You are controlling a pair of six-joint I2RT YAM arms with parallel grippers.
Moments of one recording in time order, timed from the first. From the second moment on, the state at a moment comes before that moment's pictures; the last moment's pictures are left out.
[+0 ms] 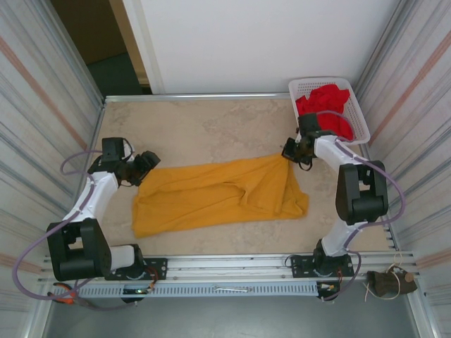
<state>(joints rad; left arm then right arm) 0.09 1.27 0.83 -0.53 0.40 -0.66 0.13 1.75 1.21 -0.59 -0.18 0.49</state>
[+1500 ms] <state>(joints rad) 0.09 1.27 0.83 -0.53 0.41 -0.66 0.41 1.30 0.75 -0.79 0.12 0.70</state>
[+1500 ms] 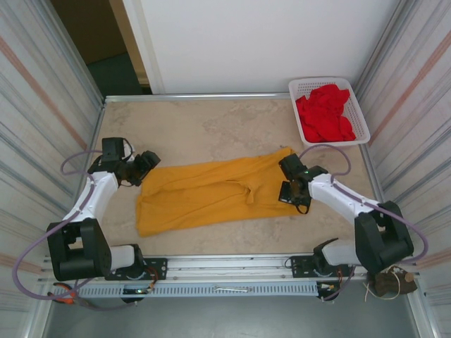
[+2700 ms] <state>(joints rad) 0.10 1.55 0.78 -0.40 0.34 -0.66 0.33 1.31 0.59 -0.54 -0.03 0.84</state>
